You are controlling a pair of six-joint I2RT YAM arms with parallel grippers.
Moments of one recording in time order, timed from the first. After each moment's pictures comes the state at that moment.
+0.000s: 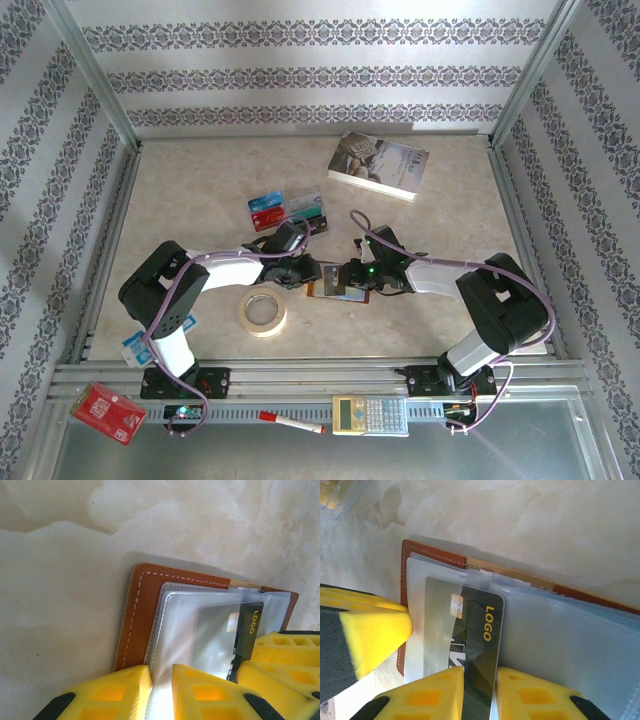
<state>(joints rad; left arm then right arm) -0.66 1.76 0.87 -0.10 0.31 -0.95 0.53 1.57 0.62 -0.02 -0.46 0.68</state>
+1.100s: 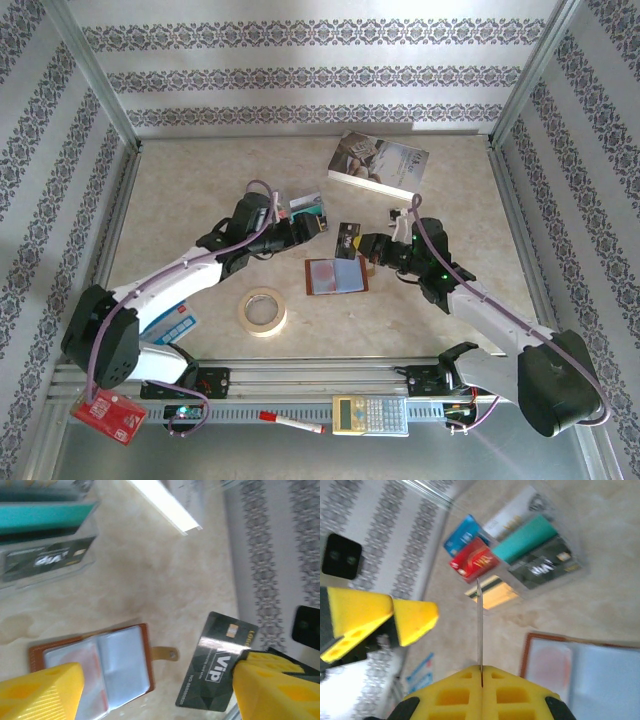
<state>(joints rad) -0.56 1.36 0.88 -0.05 0.30 -0.91 0.39 1.10 0.50 0.23 -0.56 0.86</state>
